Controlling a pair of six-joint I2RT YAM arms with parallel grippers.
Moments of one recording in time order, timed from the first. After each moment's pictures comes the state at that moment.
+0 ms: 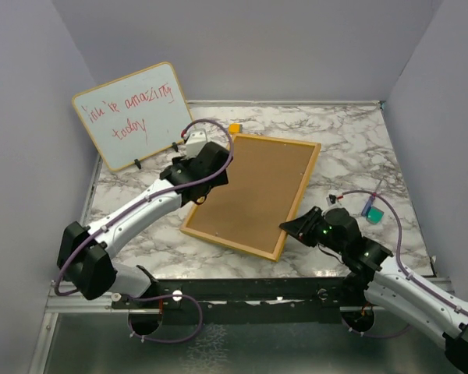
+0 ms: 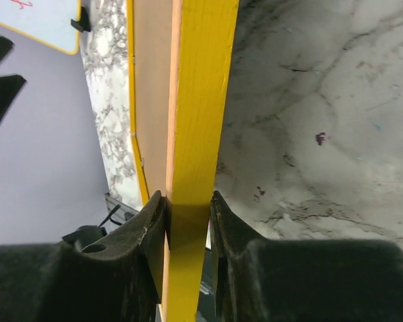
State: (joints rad) left arm -0.76 1.42 1.25 -0.70 -0.59 -0.73; right arm 0.70 0.61 0.32 -0.21 0.01 1.20
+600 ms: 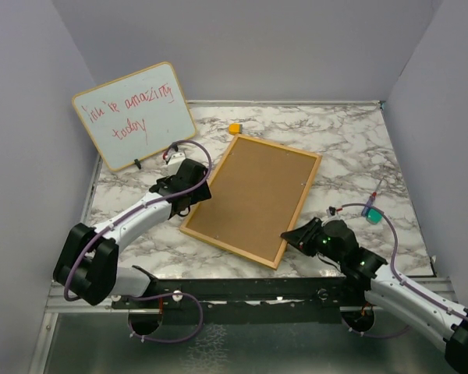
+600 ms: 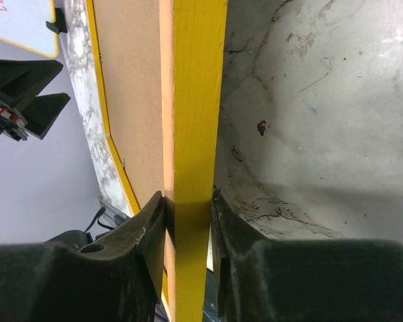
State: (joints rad) left arm -0.53 1.32 0.81 -0.42 -0.42 -0.71; right arm 0.70 0.53 0.09 -0.07 0.00 1.27
